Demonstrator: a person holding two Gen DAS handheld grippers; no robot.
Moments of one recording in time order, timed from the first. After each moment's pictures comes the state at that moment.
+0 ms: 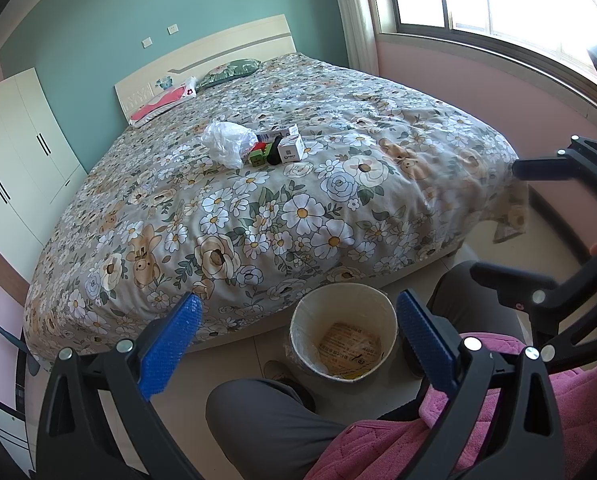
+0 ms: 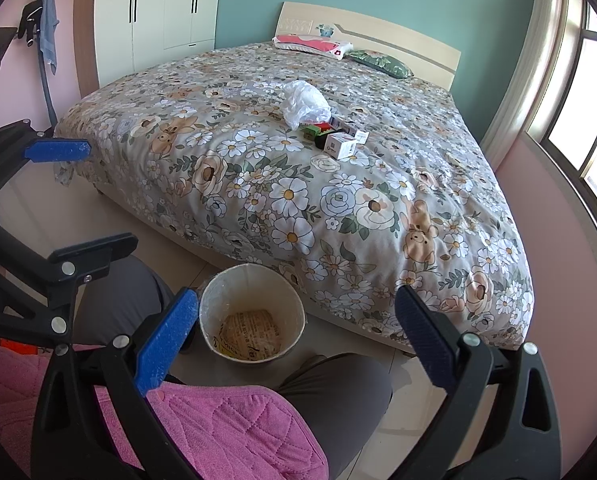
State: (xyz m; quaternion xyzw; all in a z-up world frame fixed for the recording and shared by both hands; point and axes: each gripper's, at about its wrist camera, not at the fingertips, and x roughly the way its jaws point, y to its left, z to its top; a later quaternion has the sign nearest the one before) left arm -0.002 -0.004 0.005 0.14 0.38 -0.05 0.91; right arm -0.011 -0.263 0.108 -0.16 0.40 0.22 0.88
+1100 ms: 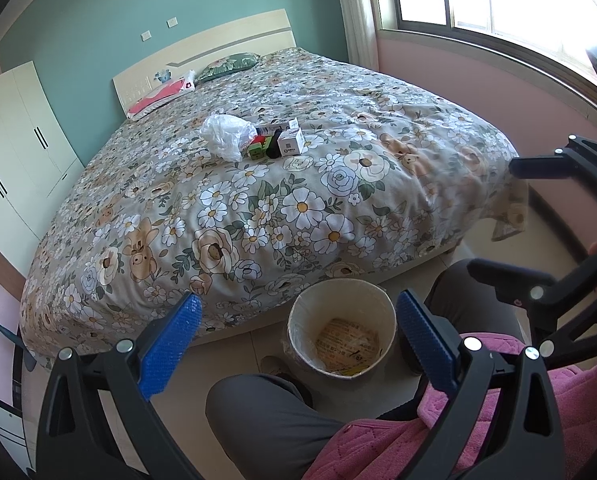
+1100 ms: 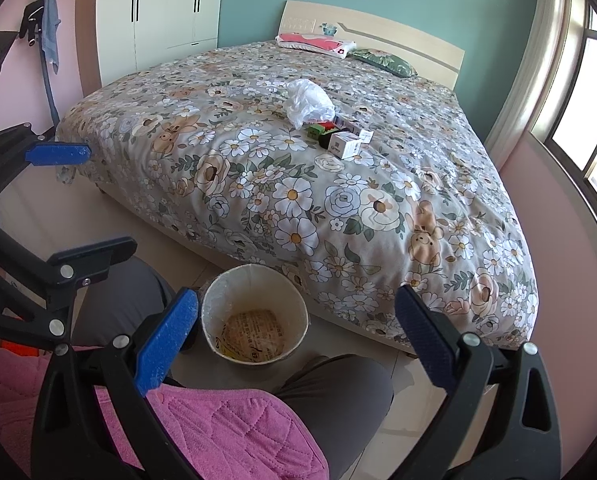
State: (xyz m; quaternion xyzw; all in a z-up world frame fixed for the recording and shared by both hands) left arm 0.005 0.002 0.001 0.13 0.39 -0.05 0.91; right arm -0.006 -0.260 0.102 -0.16 0.40 0.23 0.88
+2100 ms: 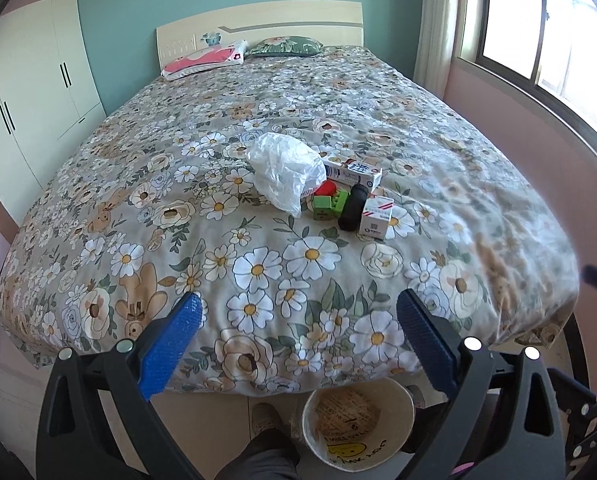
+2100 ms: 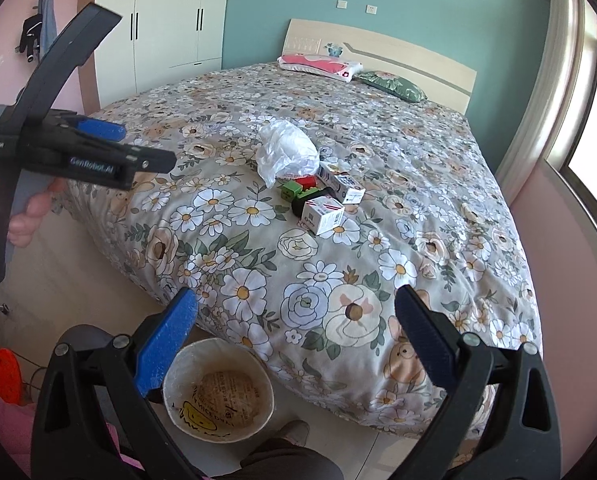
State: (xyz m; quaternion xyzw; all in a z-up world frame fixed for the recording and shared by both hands) left arm 0.257 0.077 0.022 0.01 0.42 0.01 0.91; right arm 0.181 -0.241 0.114 -0.15 0.36 0.26 0.88
